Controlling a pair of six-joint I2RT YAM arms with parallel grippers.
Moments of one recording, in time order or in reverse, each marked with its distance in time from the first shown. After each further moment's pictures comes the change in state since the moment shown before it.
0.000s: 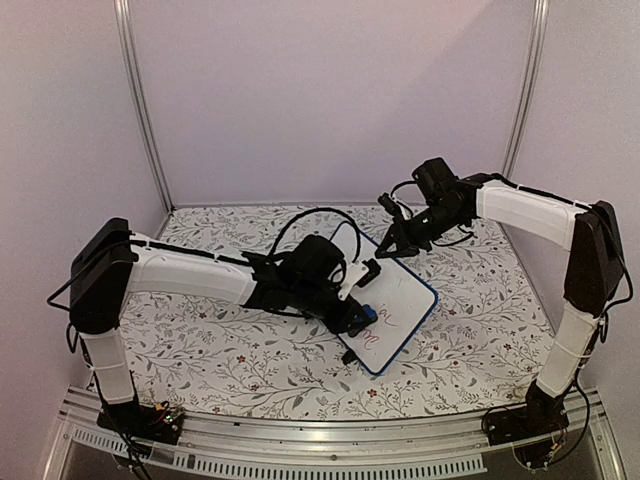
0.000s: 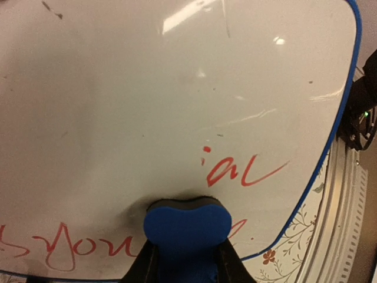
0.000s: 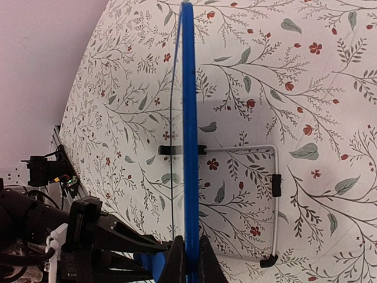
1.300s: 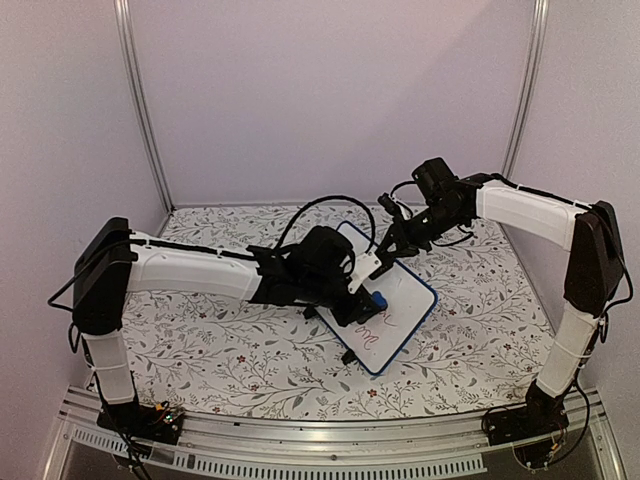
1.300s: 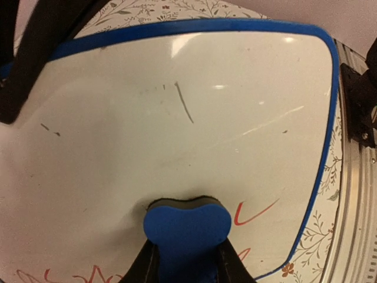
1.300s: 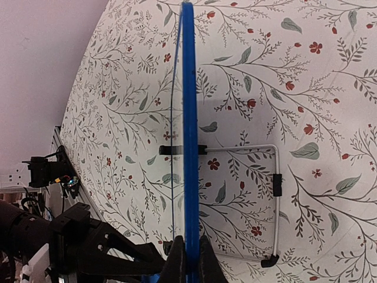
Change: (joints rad) left arm -0.023 0.013 0.093 -0.010 -0.058 0.167; right arm 0.002 -0.001 0.000 0.000 0.000 0.008
